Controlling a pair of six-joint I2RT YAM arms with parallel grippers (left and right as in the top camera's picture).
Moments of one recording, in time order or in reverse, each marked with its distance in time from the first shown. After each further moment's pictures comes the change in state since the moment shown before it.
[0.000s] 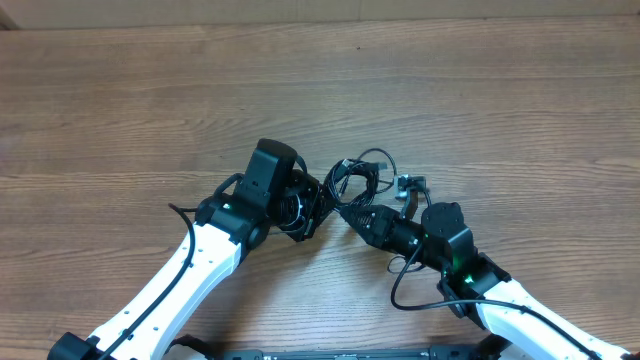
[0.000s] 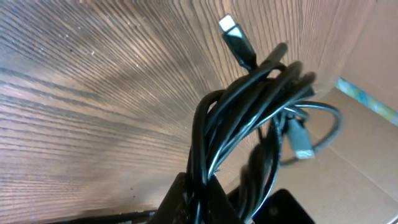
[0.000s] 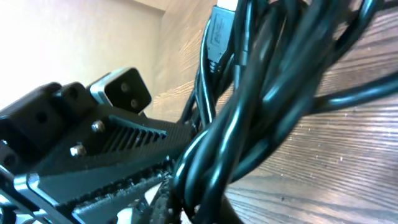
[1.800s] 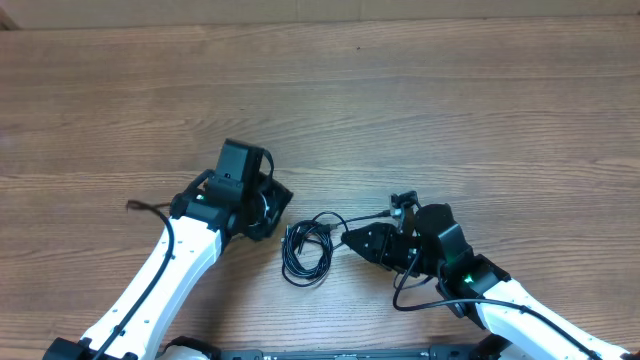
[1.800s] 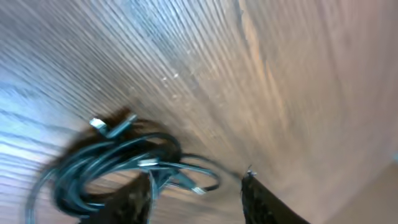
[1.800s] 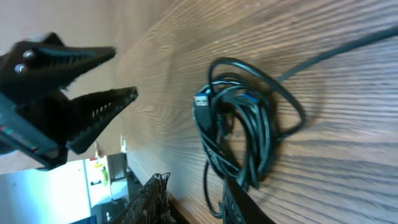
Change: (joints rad) left arm 0.163 0.000 0.004 -0.229 -0.212 0.305; right arm 0.001 0.002 0.002 -0.257 -0.091 -0.018
